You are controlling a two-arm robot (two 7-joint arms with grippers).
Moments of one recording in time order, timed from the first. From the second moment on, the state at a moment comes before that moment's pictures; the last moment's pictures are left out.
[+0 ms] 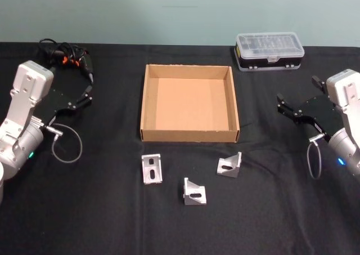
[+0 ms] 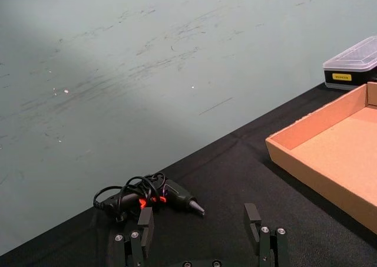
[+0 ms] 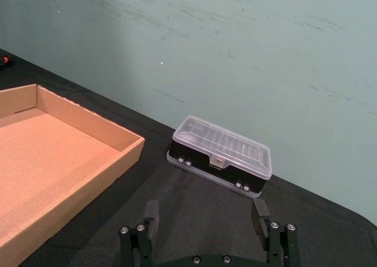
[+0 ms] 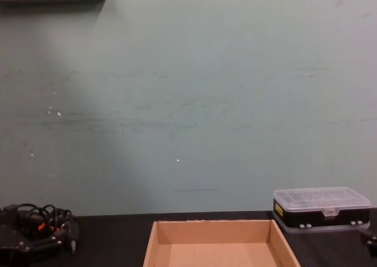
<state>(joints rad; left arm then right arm) -0.20 0.60 0.45 -1.41 -0.25 -0.12 0.03 0.20 0.60 -0.45 -1.41 0.25 -0.12 -0.03</state>
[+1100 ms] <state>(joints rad) -0.20 0.60 0.45 -1.41 -0.25 -0.12 0.03 0.20 0.60 -0.45 -1.41 0.25 -0.12 -0.03</state>
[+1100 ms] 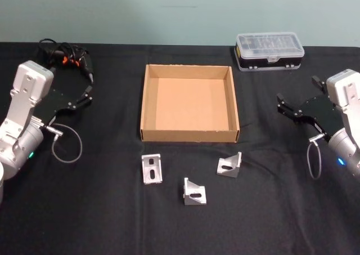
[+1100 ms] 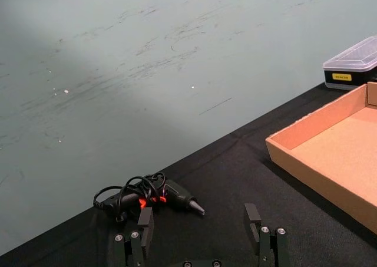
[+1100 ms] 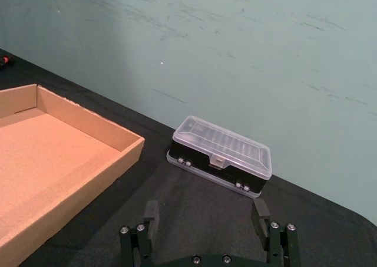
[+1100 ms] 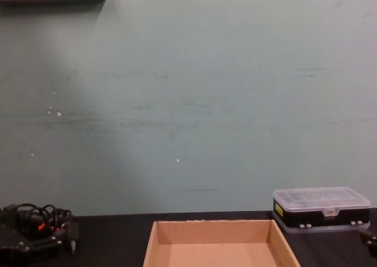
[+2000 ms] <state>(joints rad) -0.20 0.60 0.45 -1.41 -0.25 -0.12 0.03 0.10 0.77 -0.41 -1.57 0.55 -0.13 0.56</state>
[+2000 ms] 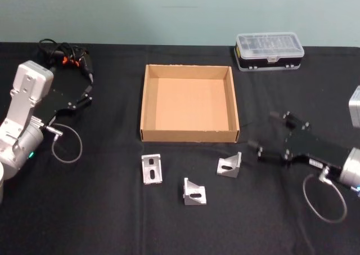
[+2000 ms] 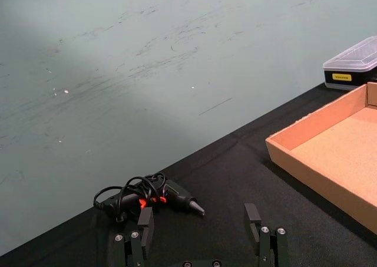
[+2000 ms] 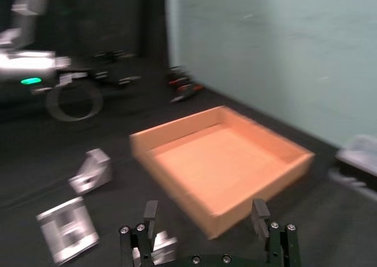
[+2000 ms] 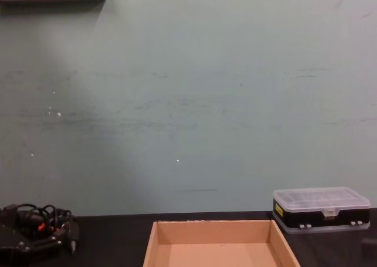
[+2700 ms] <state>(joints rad) -0.20 0.60 0.45 -1.41 -0.25 -0.12 0.03 0.20 0.75 -0.52 -1.49 0.44 -0.05 0.76</state>
